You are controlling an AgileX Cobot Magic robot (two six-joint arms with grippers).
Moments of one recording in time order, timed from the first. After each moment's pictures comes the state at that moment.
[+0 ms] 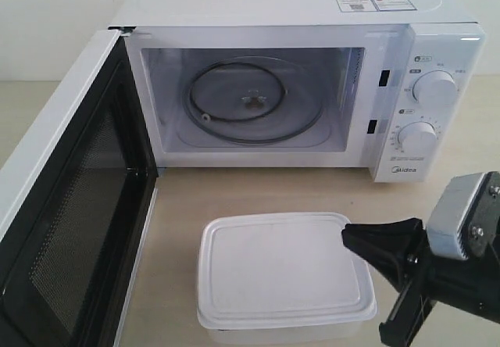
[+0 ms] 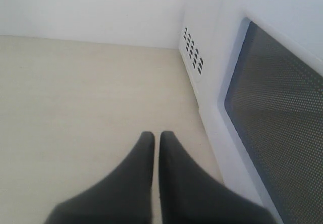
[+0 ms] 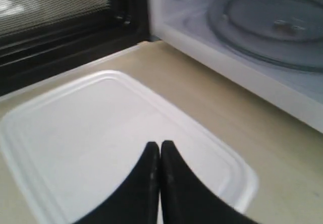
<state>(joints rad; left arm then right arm) -0.09 0.00 0.00 -0.06 0.31 -0.04 0.16 1.59 -0.13 -0.82 -1.13 0.13</state>
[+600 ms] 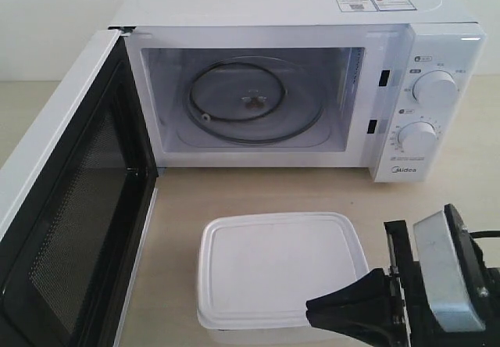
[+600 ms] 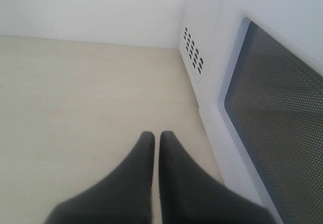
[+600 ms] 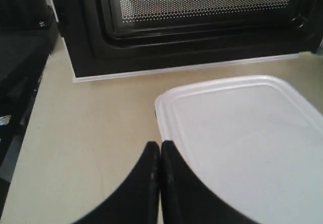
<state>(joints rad) -0.09 0.00 0.00 -0.06 0.31 -0.04 0.16 1.61 -0.22 -1.36 -1.16 0.26</state>
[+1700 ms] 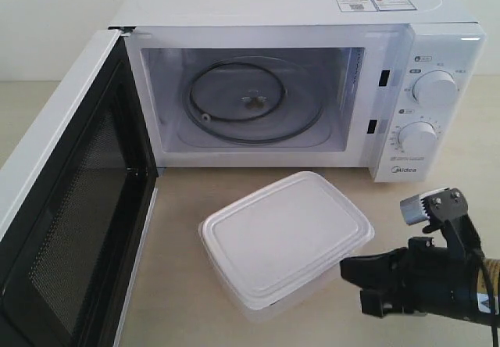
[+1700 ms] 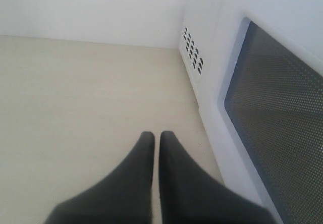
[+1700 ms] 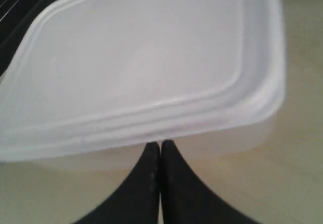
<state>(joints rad) -0.09 0.00 0.00 -0.06 0.31 -0.04 0.16 1.80 -0.22 -0.83 -0.97 0.60</state>
